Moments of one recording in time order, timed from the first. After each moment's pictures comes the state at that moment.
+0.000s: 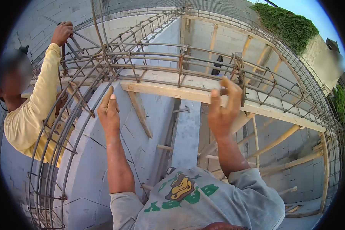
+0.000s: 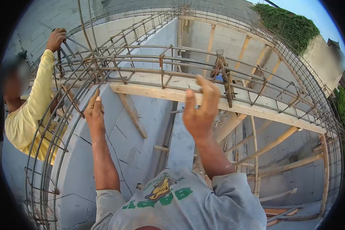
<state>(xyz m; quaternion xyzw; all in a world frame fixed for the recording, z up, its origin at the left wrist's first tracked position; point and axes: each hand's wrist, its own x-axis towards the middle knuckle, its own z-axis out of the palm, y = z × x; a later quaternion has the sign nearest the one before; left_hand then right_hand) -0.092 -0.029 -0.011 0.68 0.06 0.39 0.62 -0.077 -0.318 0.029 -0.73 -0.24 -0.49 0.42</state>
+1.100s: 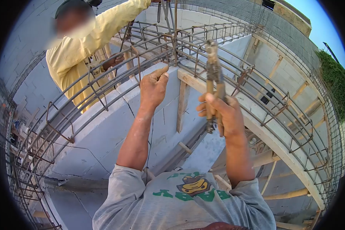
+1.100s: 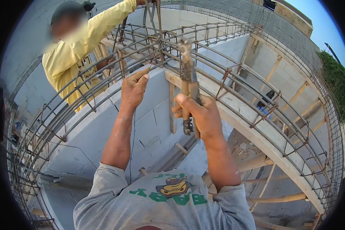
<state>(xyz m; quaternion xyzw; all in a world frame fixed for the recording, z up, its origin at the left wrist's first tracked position) -0.115 -0.023 0.018 0.76 0.17 0.39 0.49 -0.071 -0.260 0.065 -0.61 -0.30 0.20 0.71</state>
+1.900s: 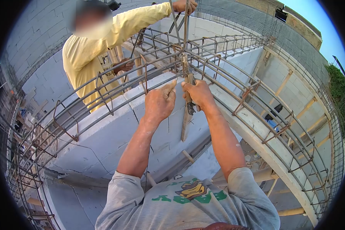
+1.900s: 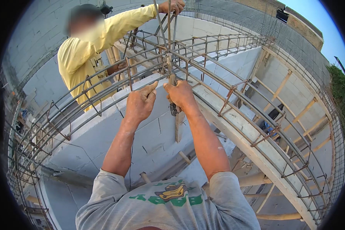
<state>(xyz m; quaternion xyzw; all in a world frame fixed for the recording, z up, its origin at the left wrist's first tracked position) -0.127 -0.042 0.031 0.87 0.19 0.38 0.23 0.017 -0.134 0.044 -0.71 -0.32 0.23 0.58</state>
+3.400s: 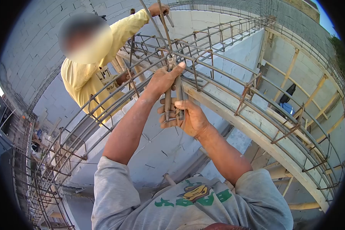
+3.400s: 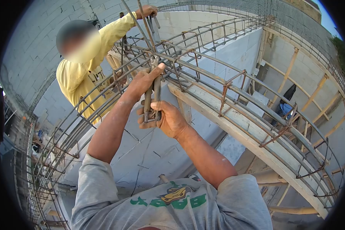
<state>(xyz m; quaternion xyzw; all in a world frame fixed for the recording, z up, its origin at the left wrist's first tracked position) -0.043 -0.014 0.104 0.85 0.28 0.13 0.42 -0.016 -0.153 0.009 -0.21 -0.31 0.55 0.74</state>
